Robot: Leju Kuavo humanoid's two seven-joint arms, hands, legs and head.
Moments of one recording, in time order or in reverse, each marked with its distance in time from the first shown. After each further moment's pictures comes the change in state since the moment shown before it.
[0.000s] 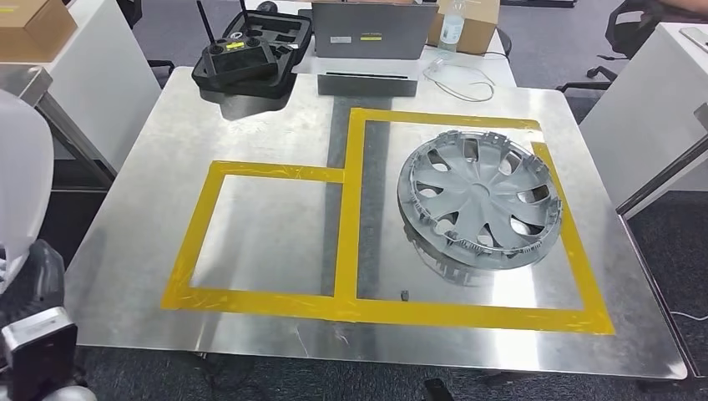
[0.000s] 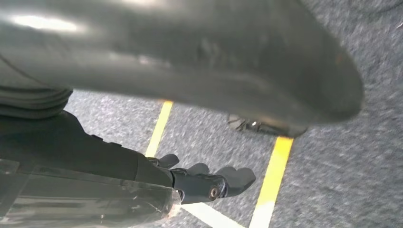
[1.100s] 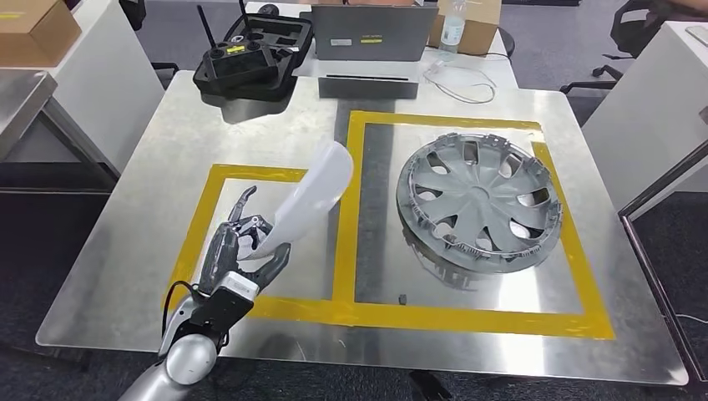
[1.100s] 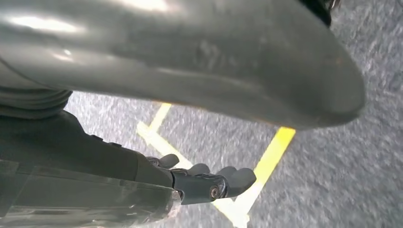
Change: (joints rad) left arm -0.377 0.174 -0.744 0.563 0.491 -0.223 -0.018; right arm -0.070 -0.013 0.081 0.000 0.159 0.058 0.102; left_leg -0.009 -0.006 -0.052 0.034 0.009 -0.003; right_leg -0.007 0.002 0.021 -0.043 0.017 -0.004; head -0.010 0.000
